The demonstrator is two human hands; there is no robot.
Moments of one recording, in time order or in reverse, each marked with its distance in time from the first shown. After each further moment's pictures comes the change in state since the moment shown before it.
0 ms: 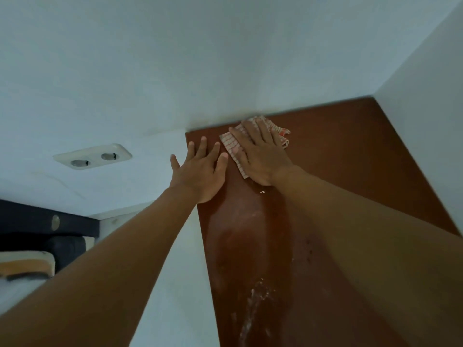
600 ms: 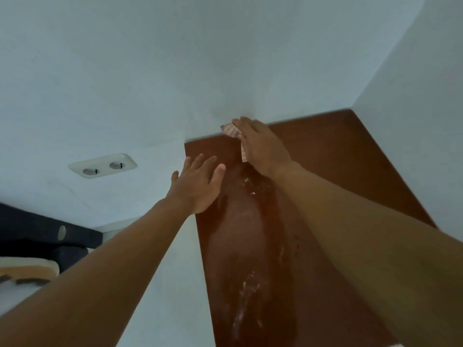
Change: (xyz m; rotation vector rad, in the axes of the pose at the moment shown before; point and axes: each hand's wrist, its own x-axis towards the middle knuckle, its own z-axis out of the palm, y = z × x) left_hand -0.051 0.015 -0.011 -0.099 0.075 0.022; right_hand -0.024 0.000 -0.053 0.228 0.246 -0.063
